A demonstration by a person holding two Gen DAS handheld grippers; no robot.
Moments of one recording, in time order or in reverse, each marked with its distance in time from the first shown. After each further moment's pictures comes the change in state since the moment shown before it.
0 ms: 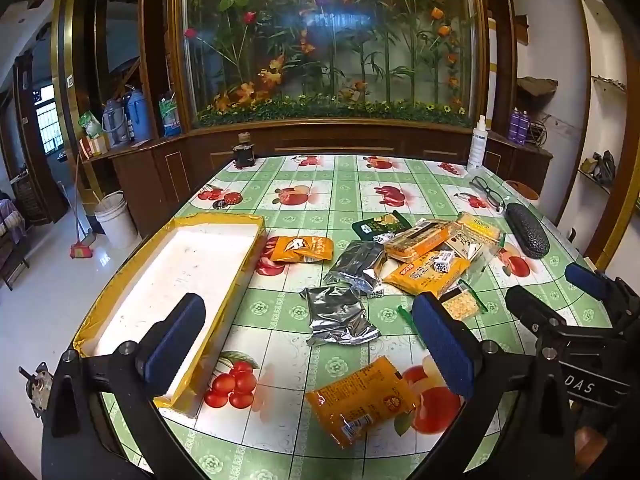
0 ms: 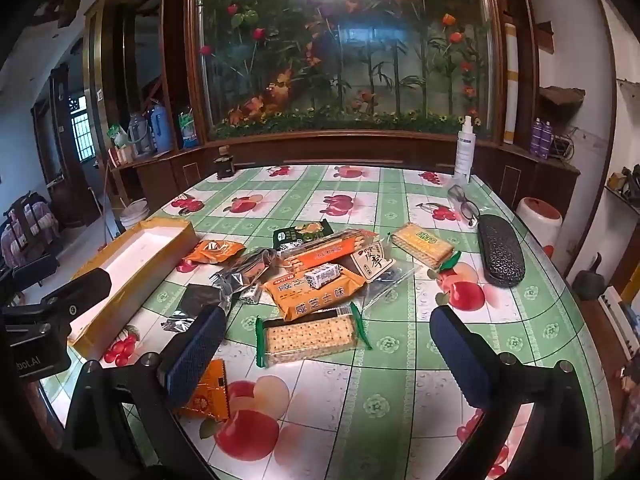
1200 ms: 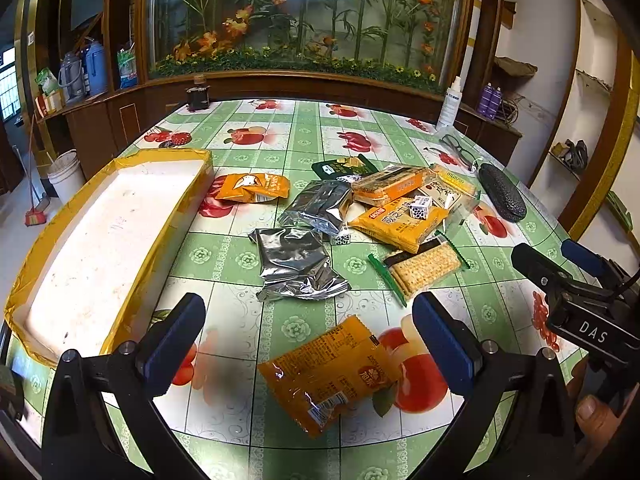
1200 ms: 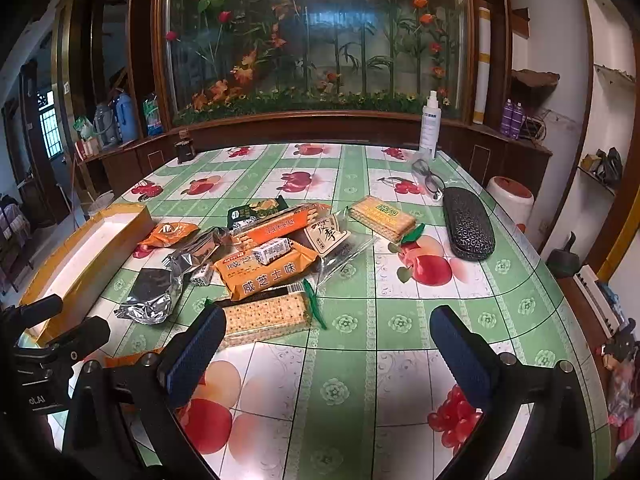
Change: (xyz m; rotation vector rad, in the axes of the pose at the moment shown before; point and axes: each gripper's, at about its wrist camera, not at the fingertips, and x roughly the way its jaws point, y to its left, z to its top) left arm 0.042 -0.003 -0.033 -0.022 0.160 -0.174; right arm 0.019 -0.023 -0.015 0.032 0.070 -0.121
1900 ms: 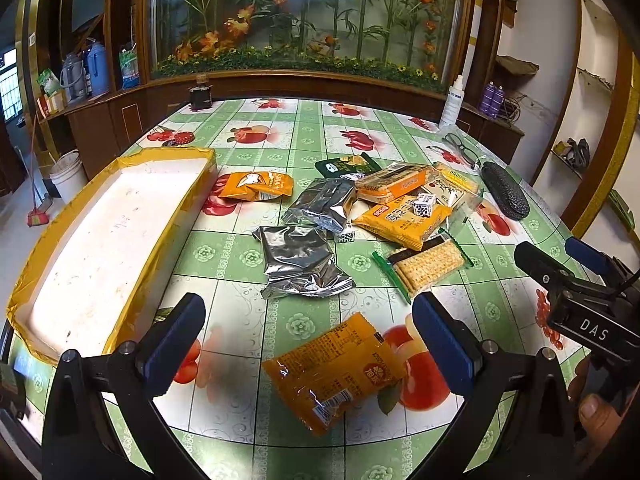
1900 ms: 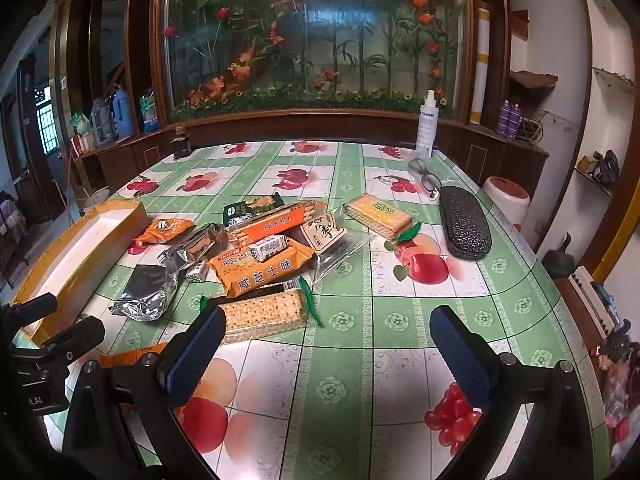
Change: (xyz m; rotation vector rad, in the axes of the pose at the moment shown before) left arm 0.001 0.005 0.000 0.005 0.001 0.011; right arm 0.002 0.002 -0.001 -0.008 0.006 -0.017
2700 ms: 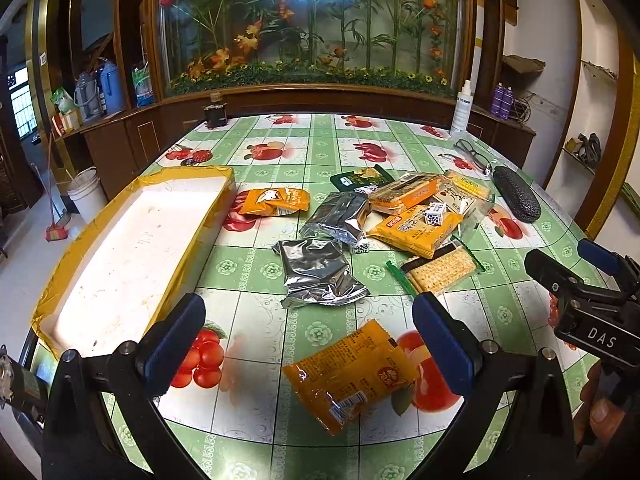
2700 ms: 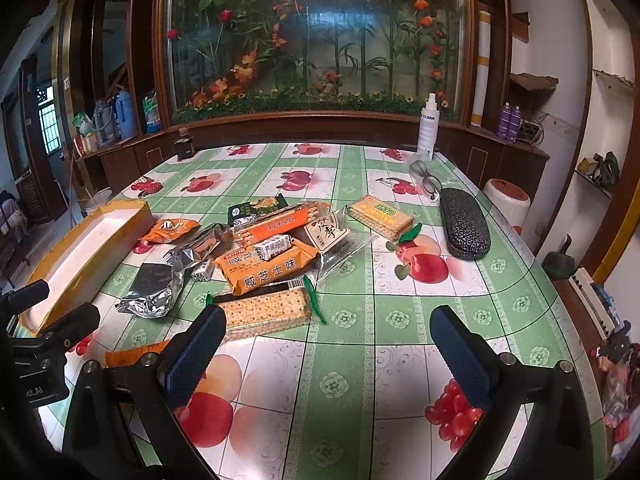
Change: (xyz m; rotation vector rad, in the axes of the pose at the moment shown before) left arm -0.014 -0.006 0.004 0.027 -0.039 0.078; right arm -0.008 0.001 -0.002 -0.006 -0.009 0.003
